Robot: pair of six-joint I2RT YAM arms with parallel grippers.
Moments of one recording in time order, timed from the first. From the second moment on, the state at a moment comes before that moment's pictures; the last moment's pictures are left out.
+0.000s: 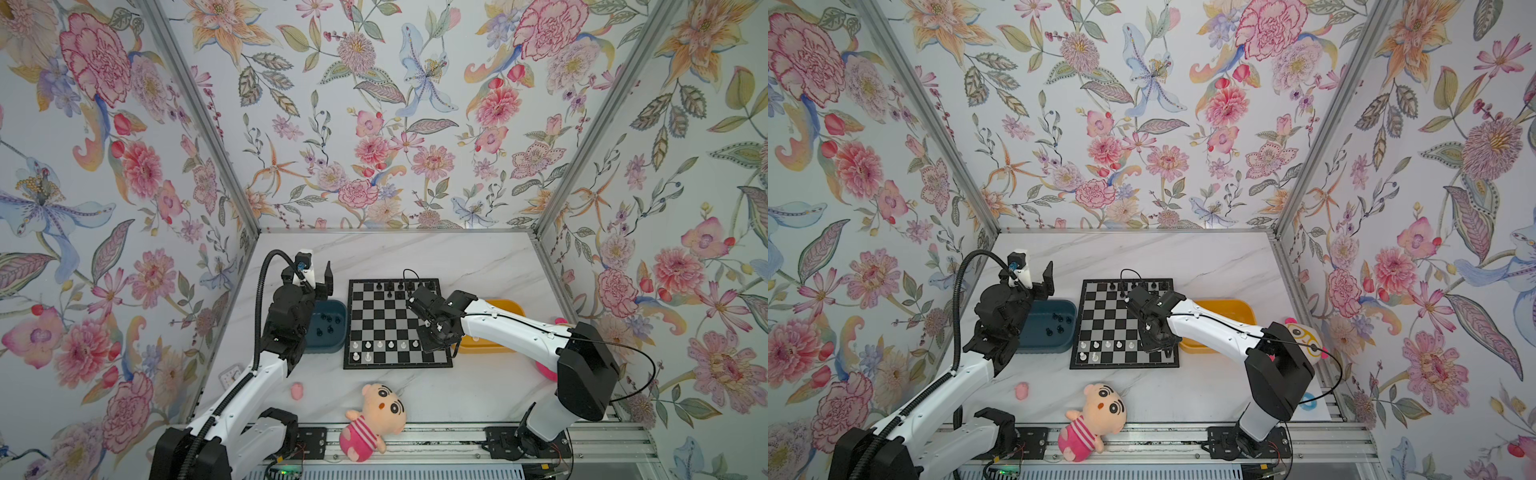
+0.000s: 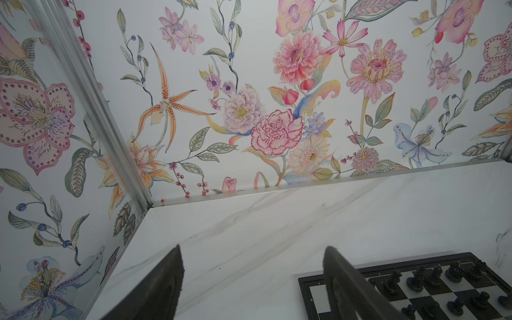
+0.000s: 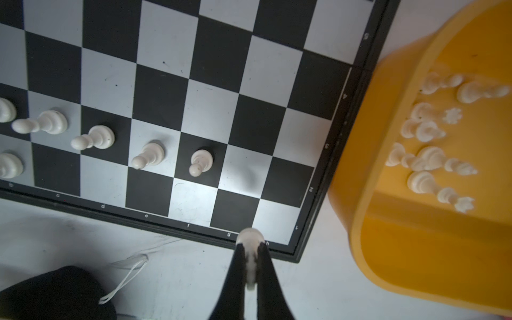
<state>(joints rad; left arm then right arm) -0.30 1.02 0.58 0.42 -0.22 0.08 0.88 1.65 1.22 -0.98 0.12 0.55</state>
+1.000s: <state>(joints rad) -0.31 1.01 0.58 0.41 -0.22 0.09 0.90 1.70 1.15 -0.88 0.11 0.58</state>
